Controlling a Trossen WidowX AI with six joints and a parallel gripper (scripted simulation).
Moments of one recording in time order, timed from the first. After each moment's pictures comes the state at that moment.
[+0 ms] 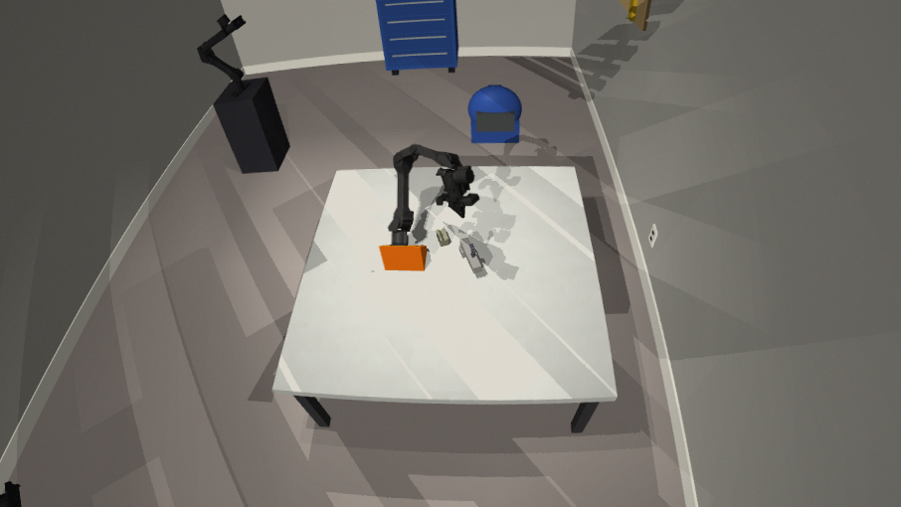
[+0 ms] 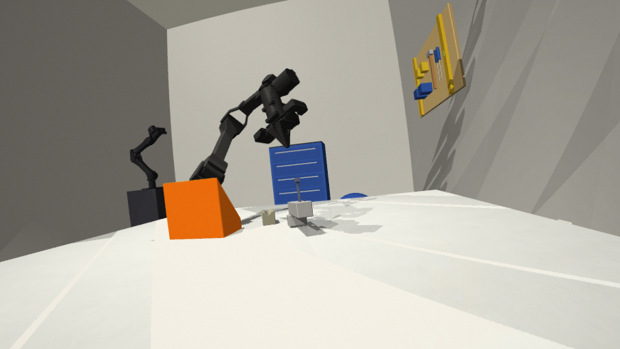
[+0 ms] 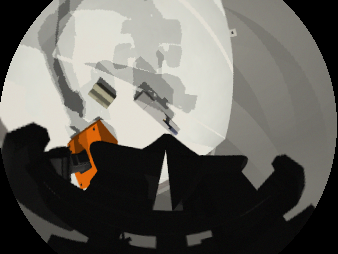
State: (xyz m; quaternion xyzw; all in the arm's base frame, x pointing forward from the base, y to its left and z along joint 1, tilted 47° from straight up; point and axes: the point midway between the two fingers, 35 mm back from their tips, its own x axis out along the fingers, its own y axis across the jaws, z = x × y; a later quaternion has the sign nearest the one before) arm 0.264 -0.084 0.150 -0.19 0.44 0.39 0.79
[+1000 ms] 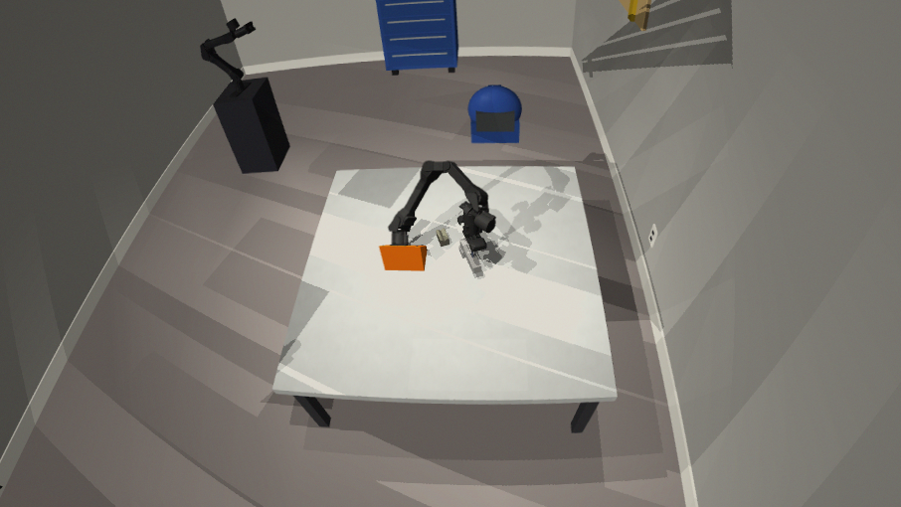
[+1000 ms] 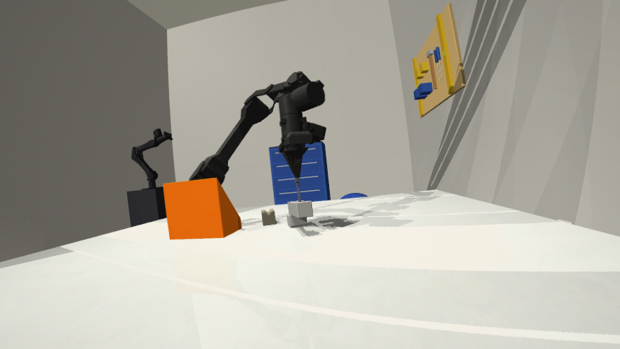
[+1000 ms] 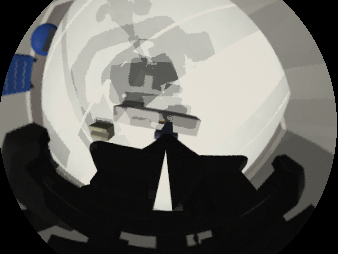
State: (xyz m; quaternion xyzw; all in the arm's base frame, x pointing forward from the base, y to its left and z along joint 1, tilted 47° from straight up) arm 0.311 -0.087 0.032 0.16 0.58 0.38 0.70
